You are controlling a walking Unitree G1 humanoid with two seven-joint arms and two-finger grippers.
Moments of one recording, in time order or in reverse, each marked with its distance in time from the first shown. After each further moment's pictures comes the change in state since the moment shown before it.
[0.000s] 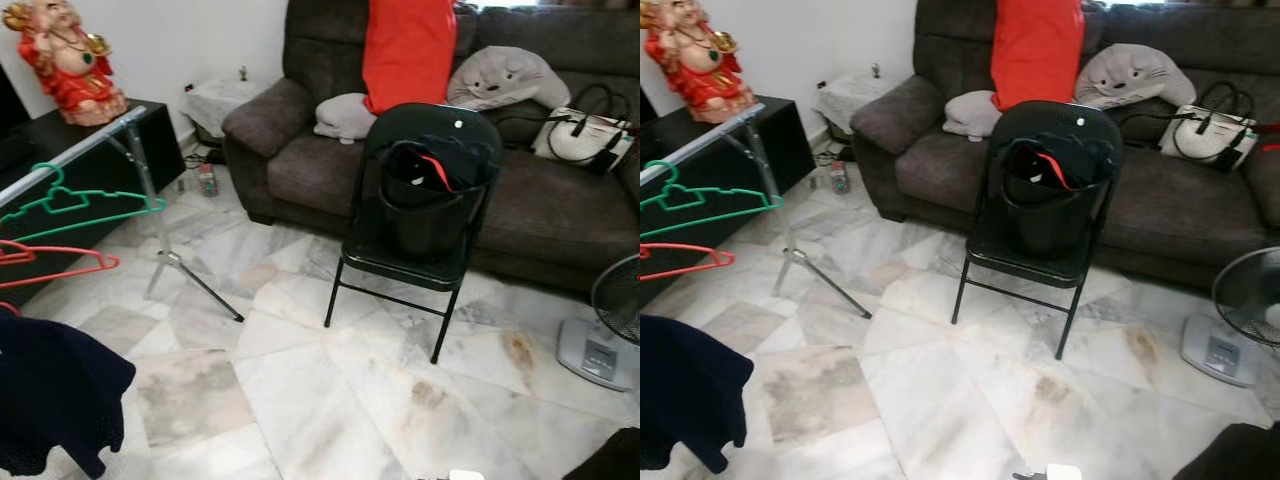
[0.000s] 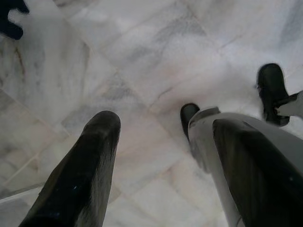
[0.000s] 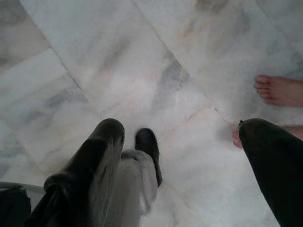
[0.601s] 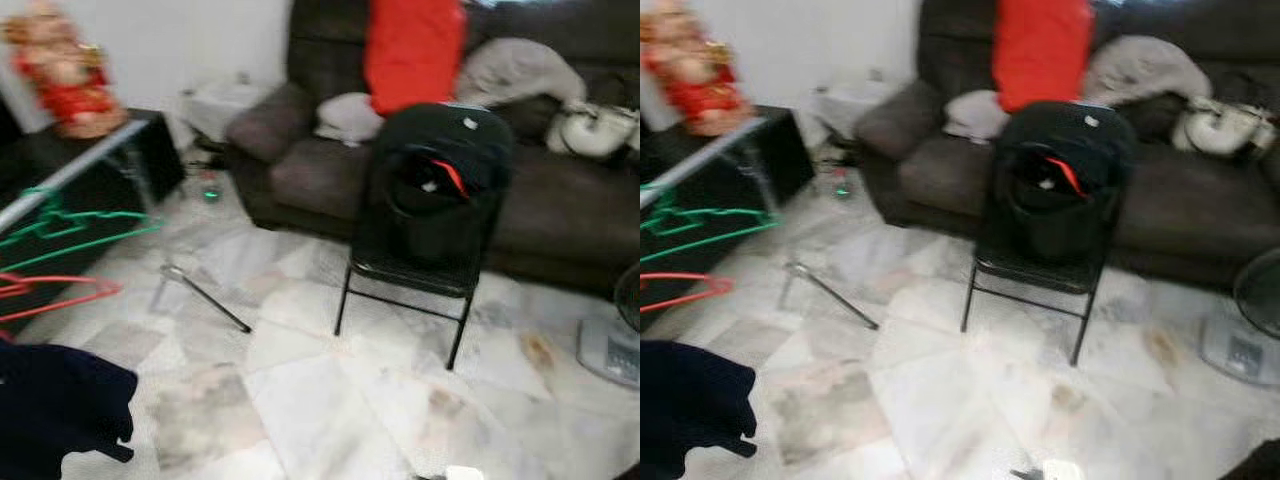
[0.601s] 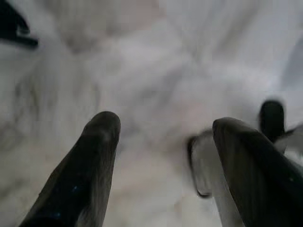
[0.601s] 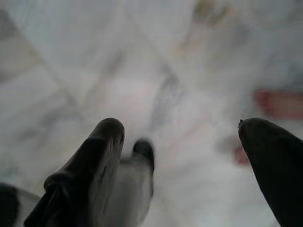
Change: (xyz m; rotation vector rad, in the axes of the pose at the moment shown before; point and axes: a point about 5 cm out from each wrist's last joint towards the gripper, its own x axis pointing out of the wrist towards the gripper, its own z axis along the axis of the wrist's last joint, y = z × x) left arm 0.003 -0.010 0.016 -0.012 -0.048 -0.028; right arm -0.003 -0.016 -0.007 -0.001 0.019 -0.055
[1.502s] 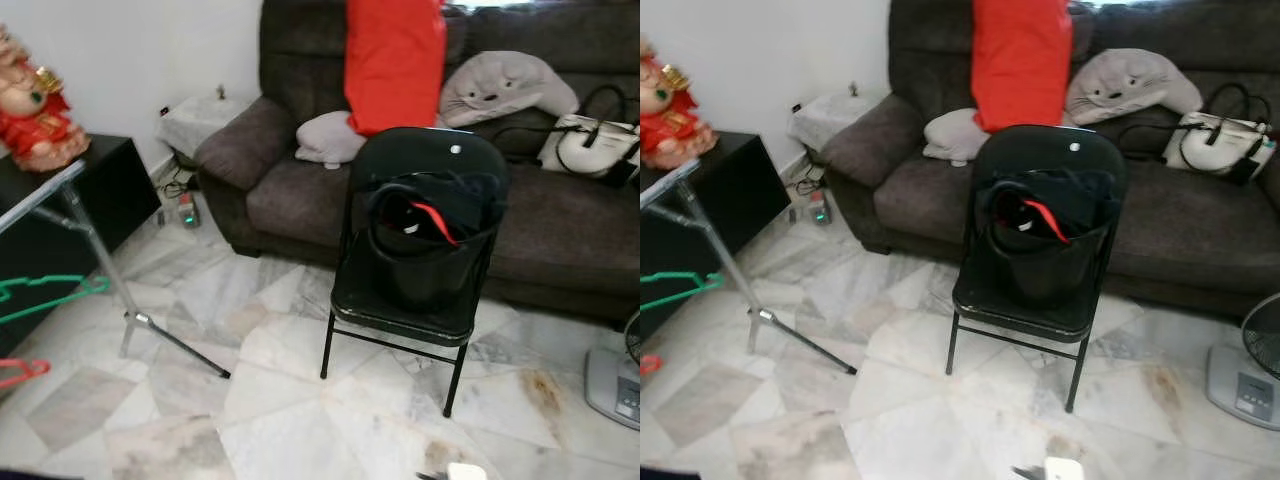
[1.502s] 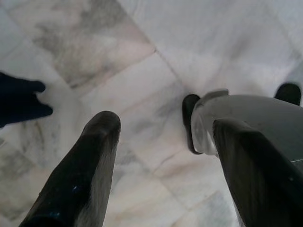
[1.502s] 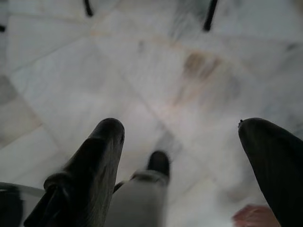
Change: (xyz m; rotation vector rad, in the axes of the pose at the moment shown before) left arm -0.004 0.000 -0.017 -0.013 0.050 -0.001; right arm 0.001 0.001 0.005 0.008 -0.035 -0.003
